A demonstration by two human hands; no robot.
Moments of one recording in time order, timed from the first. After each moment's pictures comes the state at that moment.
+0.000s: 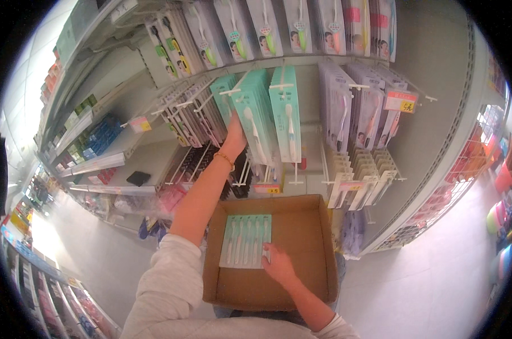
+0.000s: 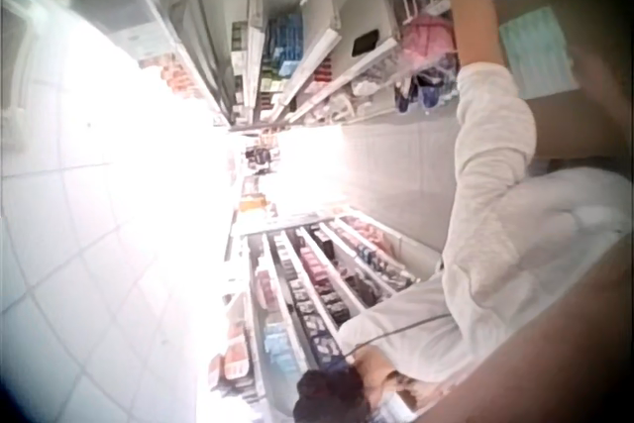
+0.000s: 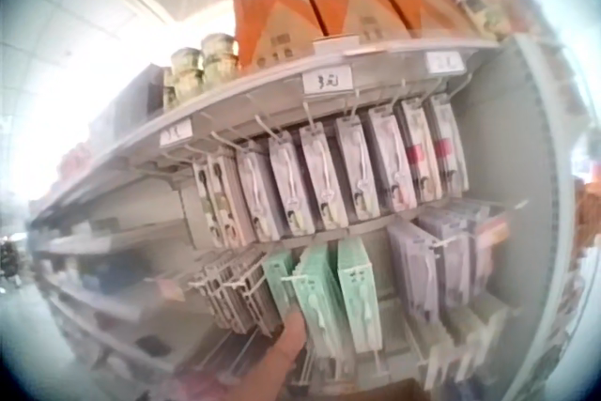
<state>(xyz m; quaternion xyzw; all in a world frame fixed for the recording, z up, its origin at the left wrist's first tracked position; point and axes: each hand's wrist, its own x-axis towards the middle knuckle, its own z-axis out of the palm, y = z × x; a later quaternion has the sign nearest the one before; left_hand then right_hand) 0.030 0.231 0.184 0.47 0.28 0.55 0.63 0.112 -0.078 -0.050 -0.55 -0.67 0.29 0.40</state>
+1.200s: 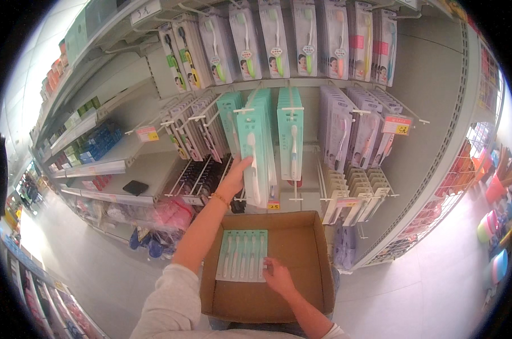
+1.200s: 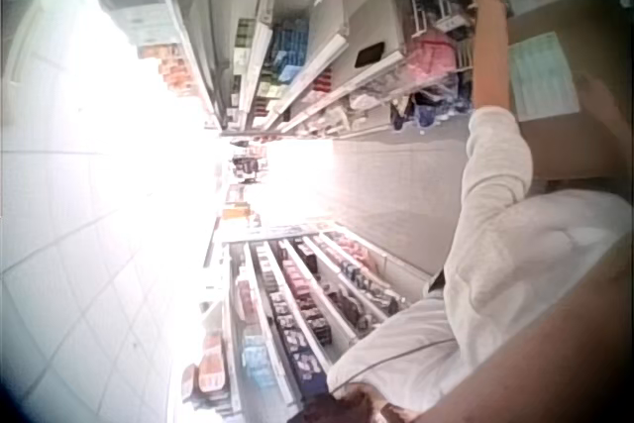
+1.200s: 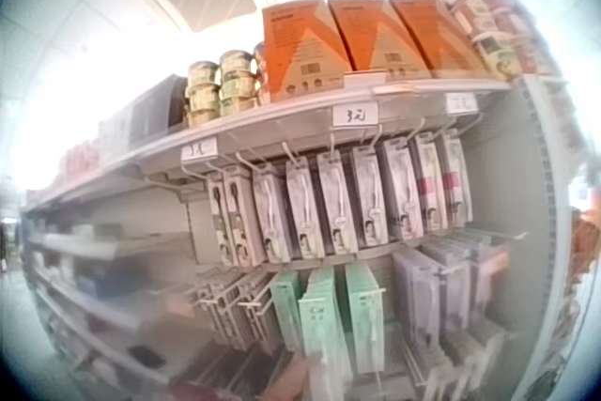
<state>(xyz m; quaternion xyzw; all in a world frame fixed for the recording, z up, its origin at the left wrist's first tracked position) -0.004 0.159 0.156 0.51 0.22 0.49 0.67 0.114 -0.077 -0.058 -0.55 -0.61 0.37 0.43</state>
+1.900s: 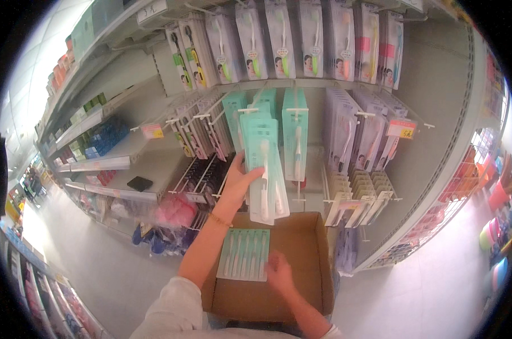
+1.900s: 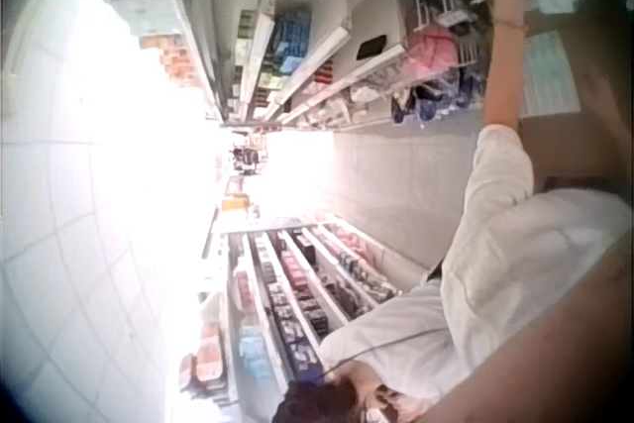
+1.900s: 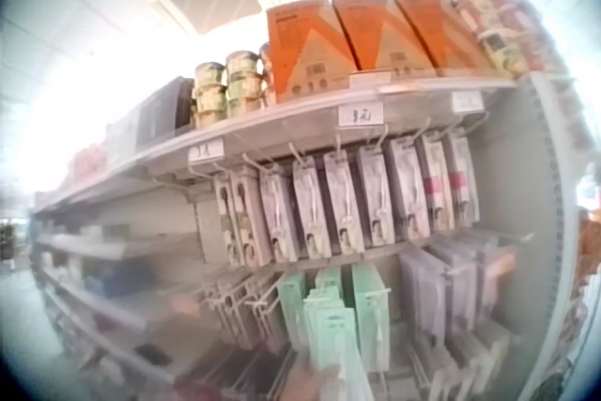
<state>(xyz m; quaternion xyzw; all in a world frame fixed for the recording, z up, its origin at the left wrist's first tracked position) 0.001 0.104 0.172 0.58 0.29 0.57 0.50 0.111 -0.075 -0.050 -0.52 -0.55 0.40 0.52</state>
